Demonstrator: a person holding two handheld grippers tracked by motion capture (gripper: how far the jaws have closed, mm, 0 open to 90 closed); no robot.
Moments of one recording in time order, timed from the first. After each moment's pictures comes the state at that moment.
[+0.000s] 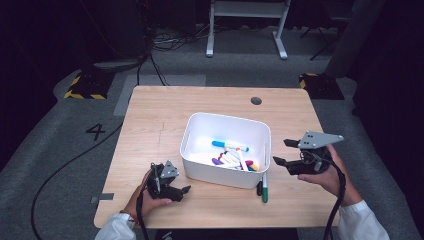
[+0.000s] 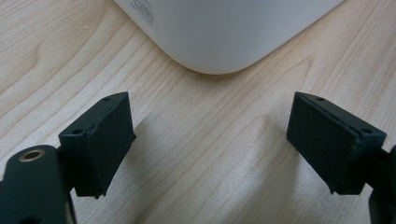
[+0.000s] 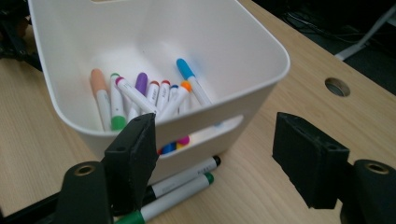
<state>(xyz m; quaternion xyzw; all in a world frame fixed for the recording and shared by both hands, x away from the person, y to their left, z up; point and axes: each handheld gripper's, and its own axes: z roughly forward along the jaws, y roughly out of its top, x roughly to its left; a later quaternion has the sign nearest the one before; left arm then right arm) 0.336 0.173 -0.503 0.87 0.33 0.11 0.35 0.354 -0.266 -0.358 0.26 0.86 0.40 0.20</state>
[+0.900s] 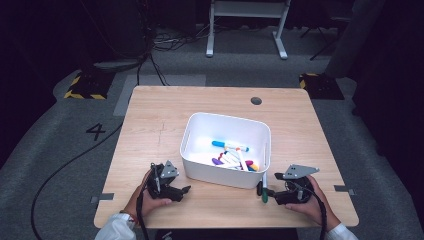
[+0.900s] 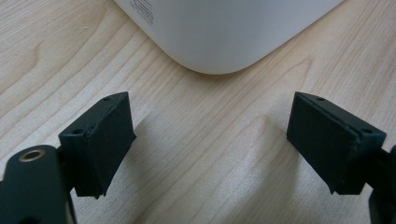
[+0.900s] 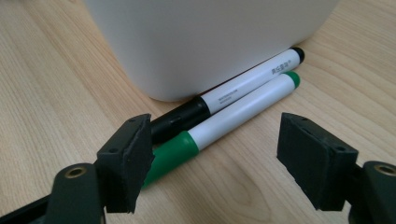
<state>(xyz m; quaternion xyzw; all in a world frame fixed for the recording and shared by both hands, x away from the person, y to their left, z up) 0.336 0.173 -0.503 0.87 0.33 0.11 0.35 0.327 -0.256 -0.473 0.32 0.86 0.37 0.12</state>
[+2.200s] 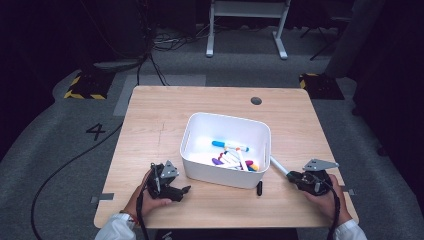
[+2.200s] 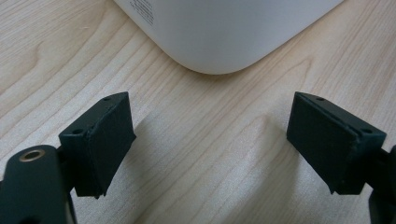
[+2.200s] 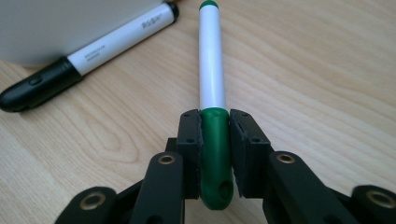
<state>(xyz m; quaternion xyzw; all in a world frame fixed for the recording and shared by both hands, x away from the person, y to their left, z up) 0.336 0.173 -0.503 0.87 0.33 0.11 0.35 0.347 -0.320 -0.477 0.39 0.84 0.34 0.17</state>
